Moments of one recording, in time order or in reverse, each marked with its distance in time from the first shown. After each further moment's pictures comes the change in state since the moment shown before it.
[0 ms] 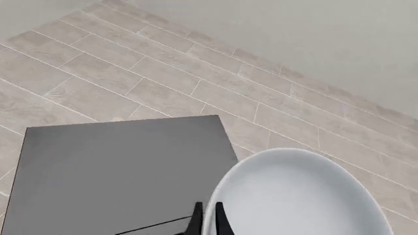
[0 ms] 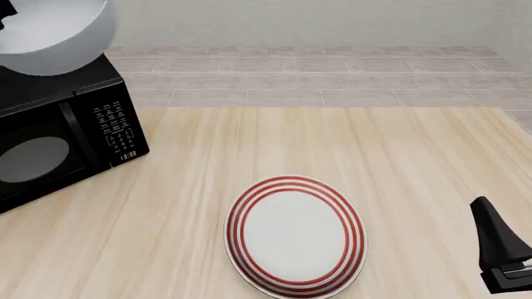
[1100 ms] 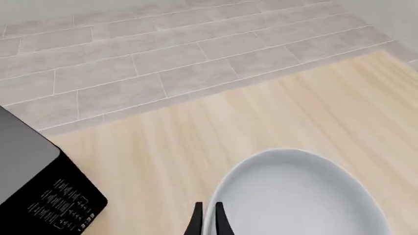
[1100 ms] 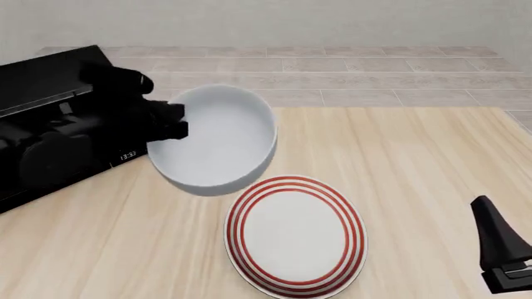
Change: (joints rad) left arm -0.637 -0.033 0.436 -0.313 0.199; right arm 0.008 0.000 -0.004 -0.004 0.002
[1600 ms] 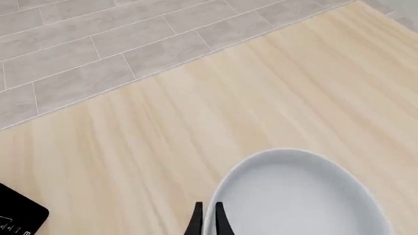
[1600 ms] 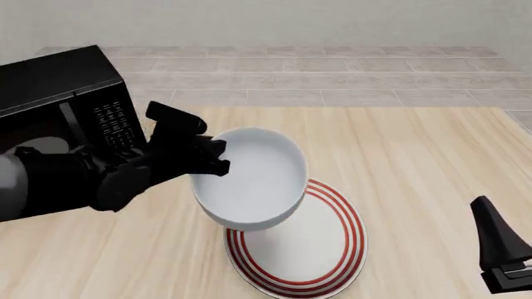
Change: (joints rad) left arm -0.128 0.228 0.038 -0.172 0.028; right arm -0.004 0.000 0.002 0.001 -0.002
